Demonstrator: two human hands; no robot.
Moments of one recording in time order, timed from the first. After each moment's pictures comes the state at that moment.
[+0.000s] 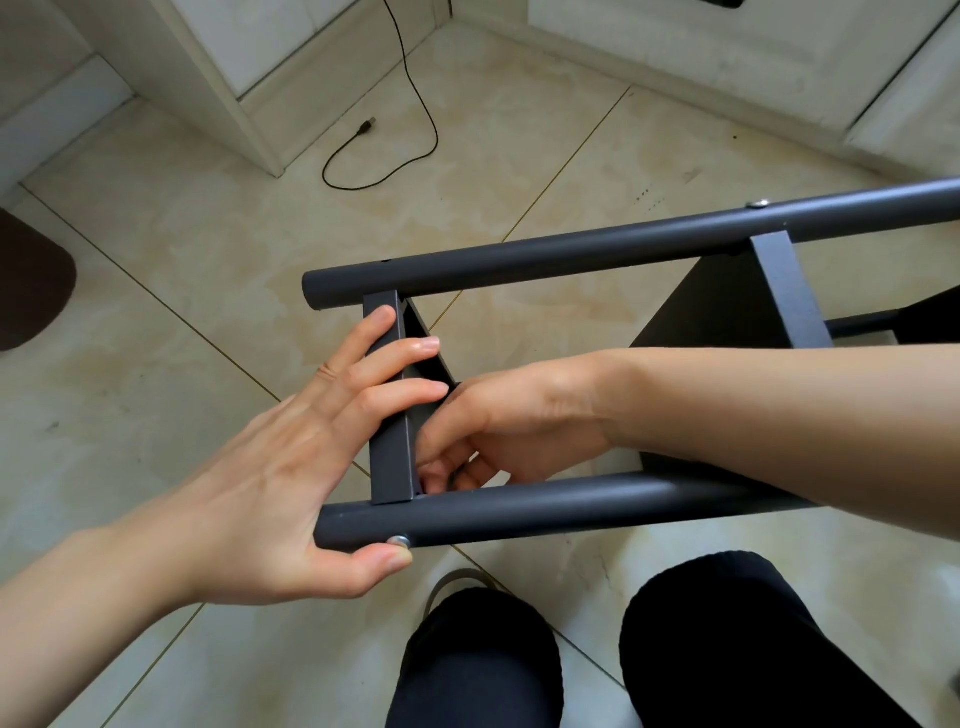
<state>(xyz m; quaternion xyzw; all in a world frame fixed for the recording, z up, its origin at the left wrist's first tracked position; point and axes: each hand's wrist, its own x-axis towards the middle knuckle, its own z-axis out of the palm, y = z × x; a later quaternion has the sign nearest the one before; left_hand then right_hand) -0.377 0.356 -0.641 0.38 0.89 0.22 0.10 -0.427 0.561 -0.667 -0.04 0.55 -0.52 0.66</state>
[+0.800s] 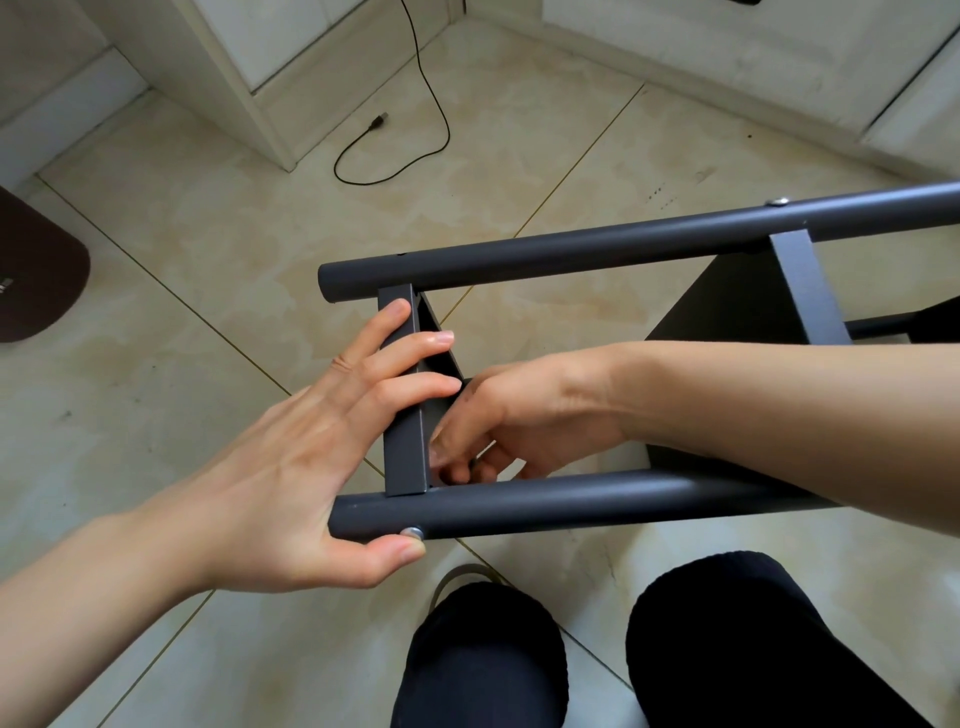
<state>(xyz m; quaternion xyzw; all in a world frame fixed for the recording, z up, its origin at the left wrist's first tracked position) -0.376 0.356 -0.641 0.37 0.90 0.22 0.10 -0.429 0.562 -0.666 -0.06 0.58 -0.49 0.65</state>
